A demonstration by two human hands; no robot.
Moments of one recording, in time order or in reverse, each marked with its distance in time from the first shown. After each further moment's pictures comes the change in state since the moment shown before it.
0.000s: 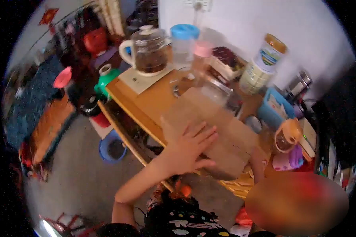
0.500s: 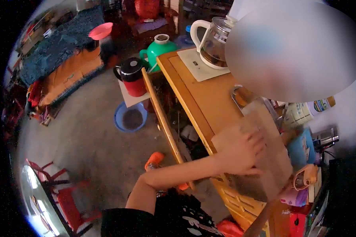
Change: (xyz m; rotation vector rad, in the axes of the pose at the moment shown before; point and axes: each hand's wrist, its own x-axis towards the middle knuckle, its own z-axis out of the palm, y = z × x) left_hand -0.001 -0.027 0.026 -0.033 0.349 -0.036; right_hand -0.039 -0.051 -0.112 0.303 0.457 0.240
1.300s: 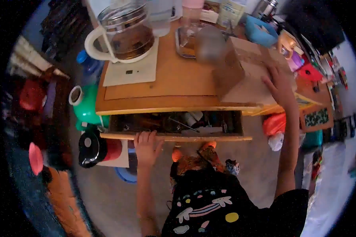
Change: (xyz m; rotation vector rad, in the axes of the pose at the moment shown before) left_hand -0.192 -0.272 -0.025 -0.078 -0.261 -0.023; right_hand 0.006 -0.295 -0.007 -0.355 -0.043 0.018
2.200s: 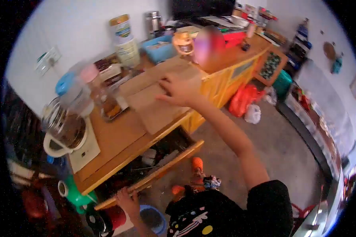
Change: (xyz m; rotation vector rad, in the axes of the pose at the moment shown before) left_hand 0.012 -0.012 0.020 0.110 0.011 0.078; right_hand 0.007 0.010 0.018 0.119 0.005 0.133
